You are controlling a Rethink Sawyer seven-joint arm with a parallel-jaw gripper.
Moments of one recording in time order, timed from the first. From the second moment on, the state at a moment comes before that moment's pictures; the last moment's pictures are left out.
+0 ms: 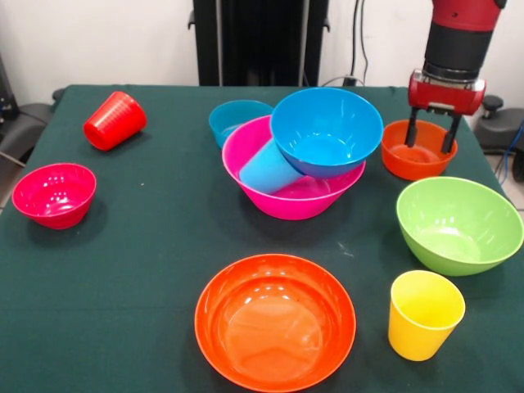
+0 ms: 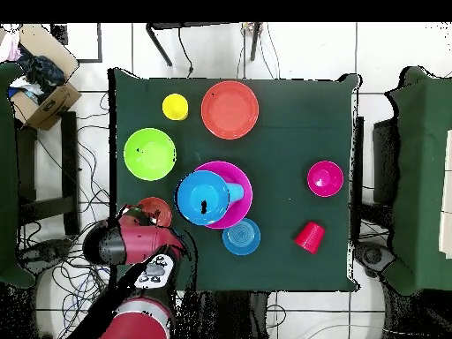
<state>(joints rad) 0.28 -0.50 -0.10 1.91 0.26 0.00 2.11</state>
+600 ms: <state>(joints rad) 0.29 -0.56 -0.10 1.91 0.26 0.02 2.11</state>
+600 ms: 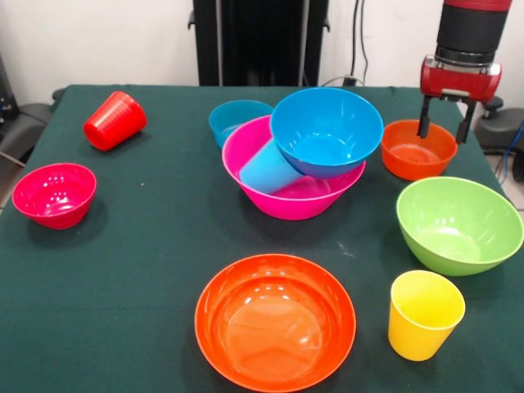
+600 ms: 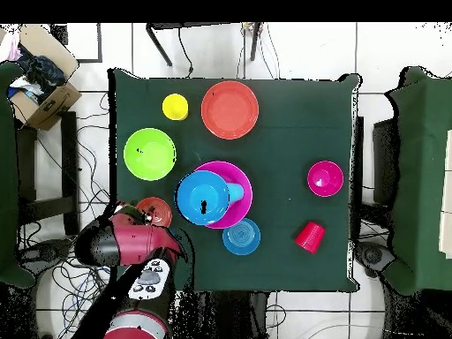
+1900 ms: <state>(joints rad) 0.31 -0.49 -0.10 1.91 0.26 0.02 2.11</state>
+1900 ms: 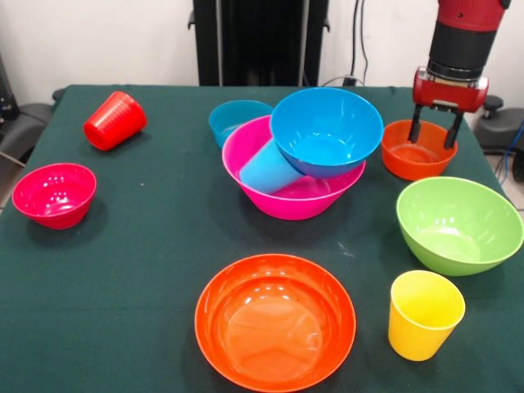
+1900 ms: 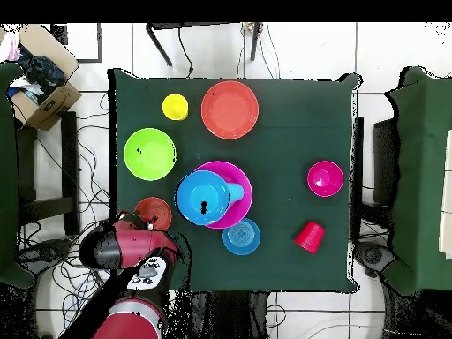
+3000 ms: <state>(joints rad) 0.40 -0.48 -0.14 1.87 0.34 0.04 2.11</state>
